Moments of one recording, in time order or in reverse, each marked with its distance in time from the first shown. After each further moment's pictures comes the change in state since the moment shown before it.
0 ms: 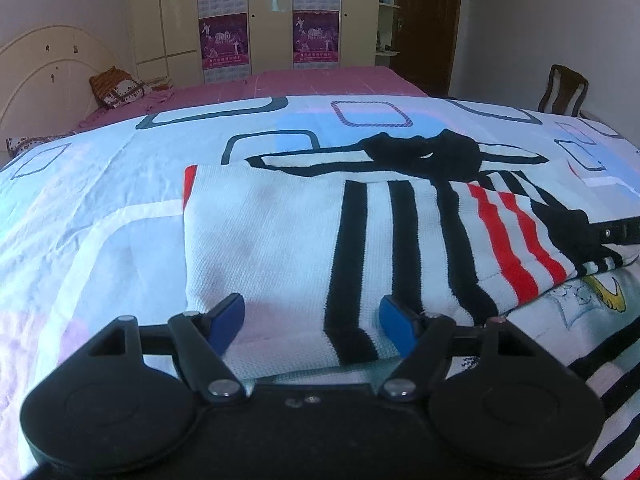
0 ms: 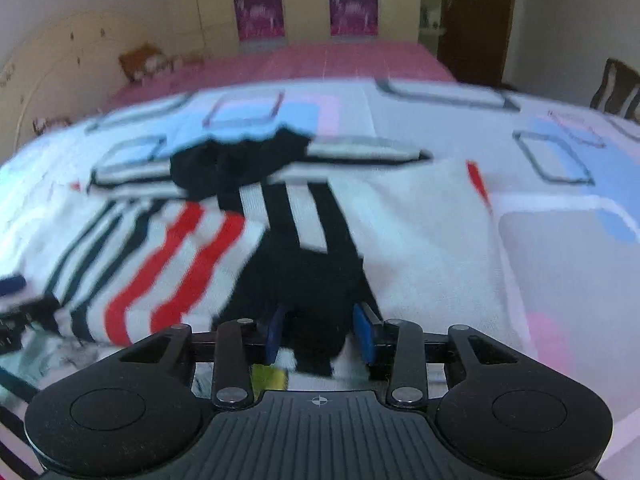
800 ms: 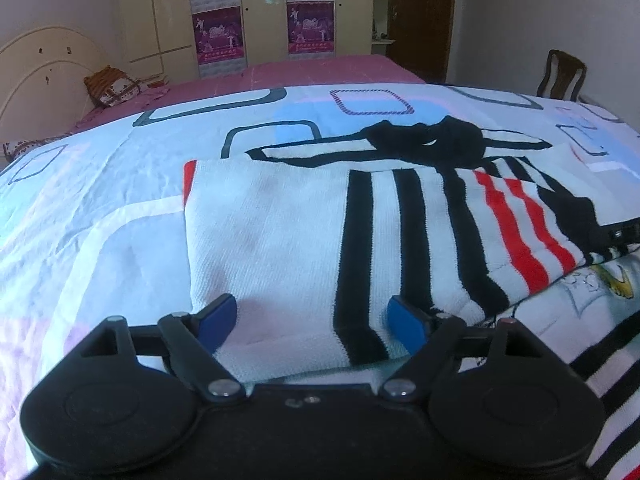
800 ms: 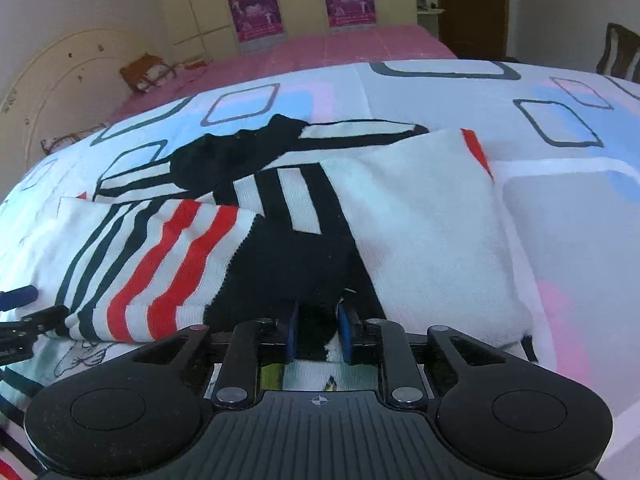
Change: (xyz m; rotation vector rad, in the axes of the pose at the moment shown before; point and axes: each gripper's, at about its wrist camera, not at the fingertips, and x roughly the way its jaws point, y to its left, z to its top) left arm 0.007 0.003 0.003 0.039 0.036 0.011; right arm 0.010 -0.022 -0.001 0.050 0.082 0.091
